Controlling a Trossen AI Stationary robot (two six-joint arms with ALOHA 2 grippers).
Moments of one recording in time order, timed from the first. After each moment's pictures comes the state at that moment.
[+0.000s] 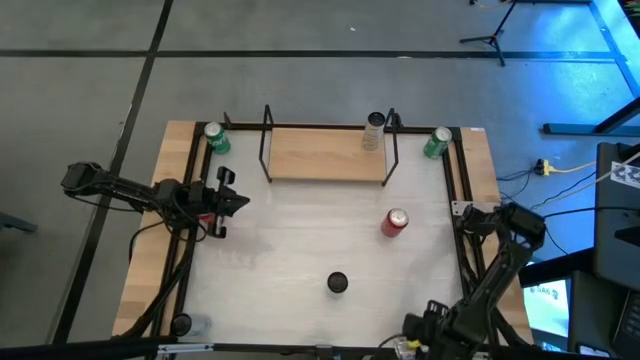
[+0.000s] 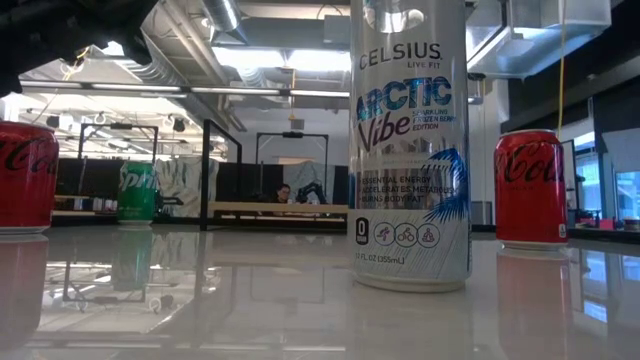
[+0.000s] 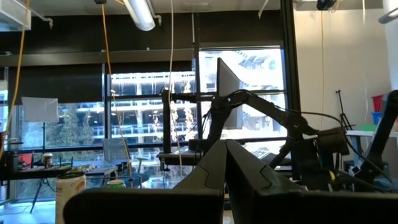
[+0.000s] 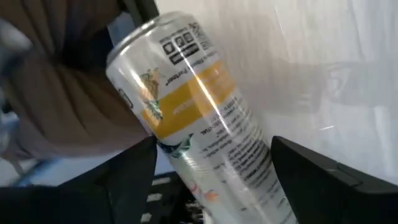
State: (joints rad) left arm -0.15 0.54 0.01 0.98 -0.12 0.09; right arm 1.06 1.88 1.34 -0.79 -0.07 1.40
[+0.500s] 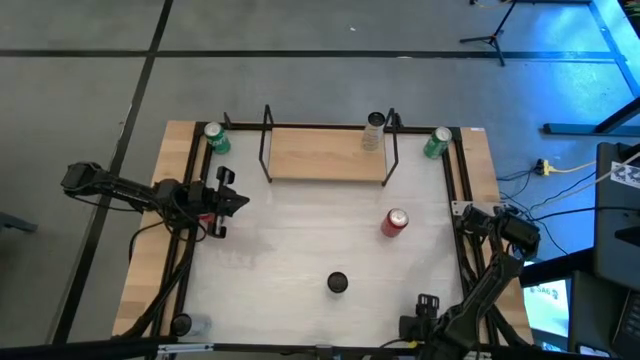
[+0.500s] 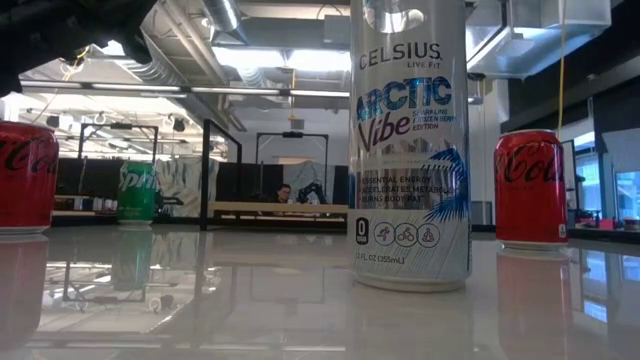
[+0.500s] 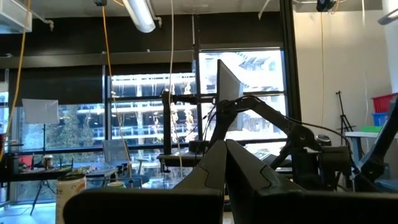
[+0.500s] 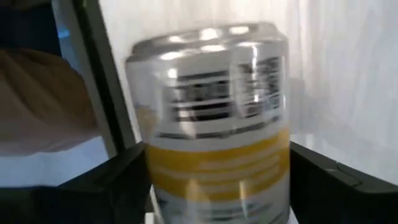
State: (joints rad) left arm -0.15 0.54 0.01 0.98 -0.12 0.09; right arm 1.06 1.97 1.33 -0.85 0.00 1.19
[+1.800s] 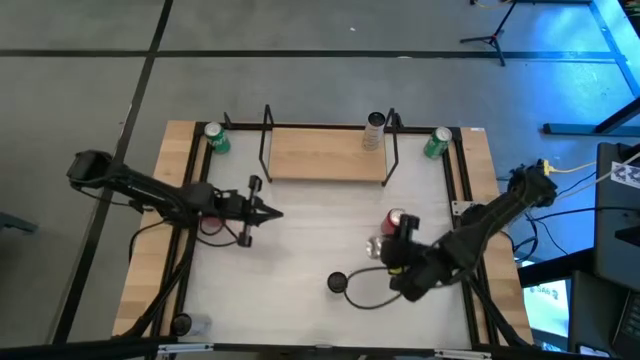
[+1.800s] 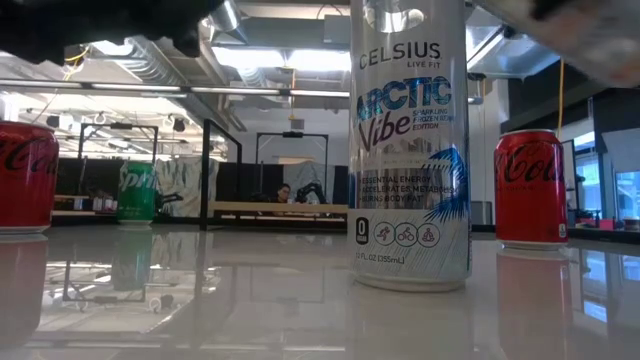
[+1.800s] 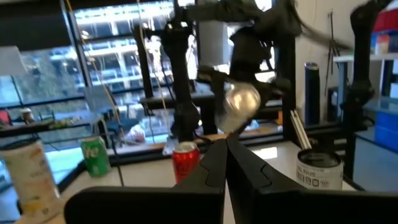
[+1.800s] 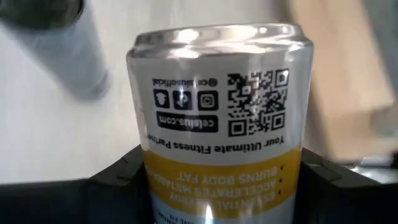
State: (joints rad) left arm -0.17 1.00 0.30 0.84 -0.09 0.12; right arm 0.65 1.51 1.37 -1.11 0.58 0.61
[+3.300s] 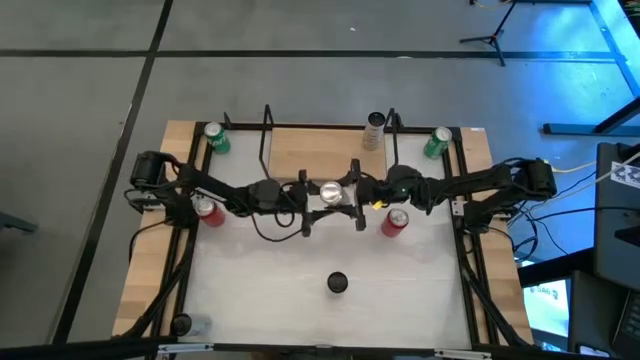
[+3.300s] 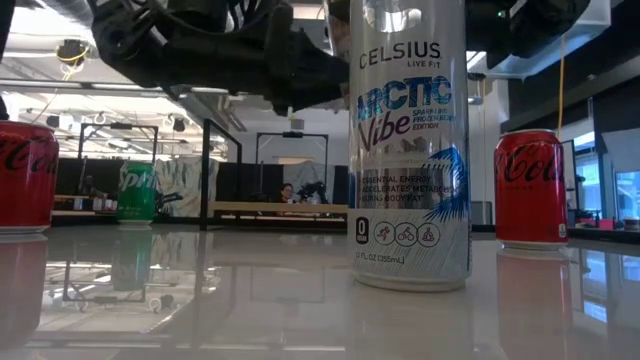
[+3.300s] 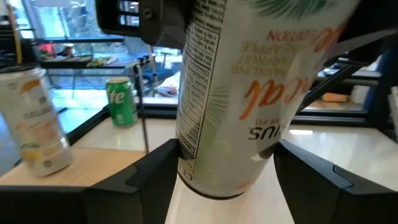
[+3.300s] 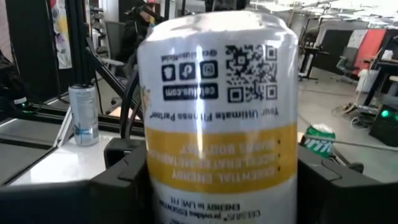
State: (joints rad) left arm 0.00 1.68 0.68 0.98 -0.13 0.00; right arm -0.03 1.47 0.75 0.75 -0.14 -0.12
